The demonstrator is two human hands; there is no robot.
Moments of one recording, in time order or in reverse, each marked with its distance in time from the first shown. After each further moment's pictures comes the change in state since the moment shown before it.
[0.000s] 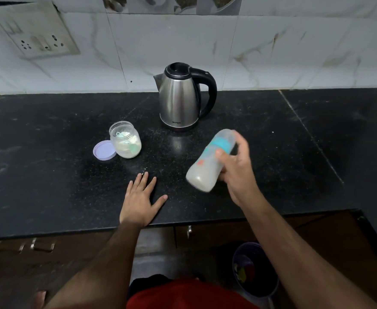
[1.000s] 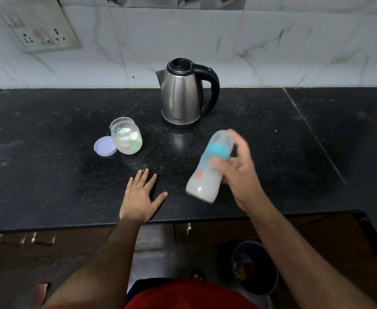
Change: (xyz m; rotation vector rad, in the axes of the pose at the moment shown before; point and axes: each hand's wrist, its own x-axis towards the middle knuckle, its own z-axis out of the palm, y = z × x) left_hand -0.002 0.002 -0.002 -0.027 0.019 -0.003; right_hand -0.014 -0.008 -0.003 -0.071 -0.125 -0.024
